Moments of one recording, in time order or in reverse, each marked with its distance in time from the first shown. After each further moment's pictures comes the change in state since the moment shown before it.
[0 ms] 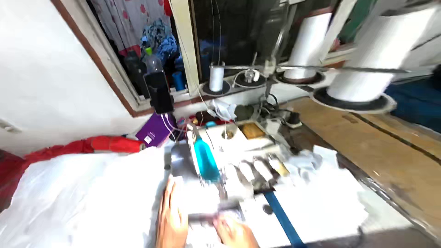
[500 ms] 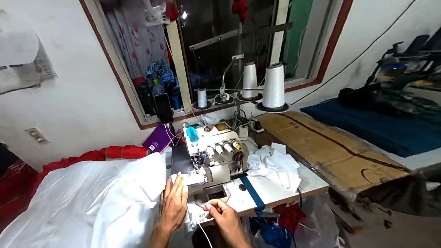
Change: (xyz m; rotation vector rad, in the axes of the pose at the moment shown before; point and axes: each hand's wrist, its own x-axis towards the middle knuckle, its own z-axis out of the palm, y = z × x) left_hand -0.026 0.020 -0.033 0.132 -0.252 0.017; right_hand -0.055 -0.012 0.005 0.422 0.147 -0.142
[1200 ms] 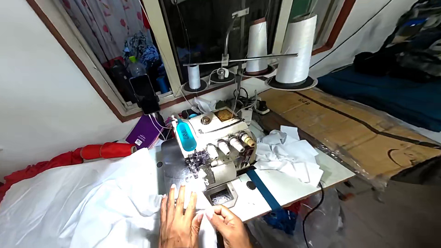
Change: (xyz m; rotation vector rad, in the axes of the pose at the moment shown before) left_hand -0.008 0.002 0.019 0.179 0.148 0.336; right_hand 0.014 0.008 0.025 0.312 0.121 0.064
